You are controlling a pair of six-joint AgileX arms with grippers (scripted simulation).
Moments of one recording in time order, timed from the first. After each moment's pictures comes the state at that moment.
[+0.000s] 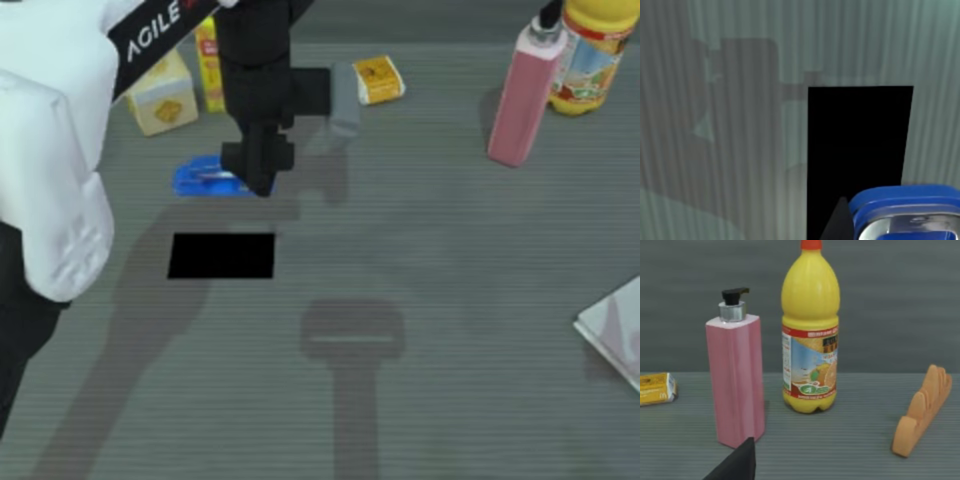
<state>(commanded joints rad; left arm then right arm) -0.50 2.47 2.41 -1.55 0.02 1.10 0.00 0.00 0.00 0.00 0.00 0.00</state>
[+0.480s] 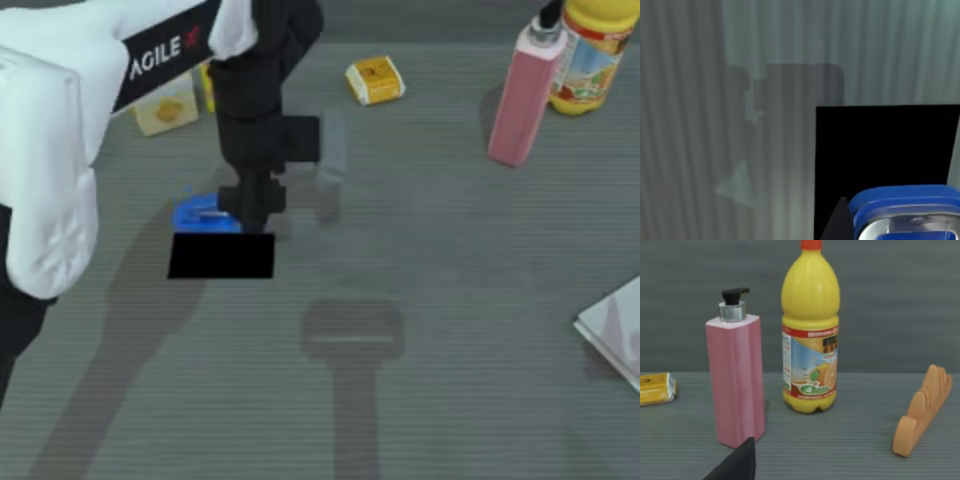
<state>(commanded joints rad) -0.47 2.44 2.13 -1.31 0.02 1.13 0.00 0.00 0.00 0.00 0.00 0.00</state>
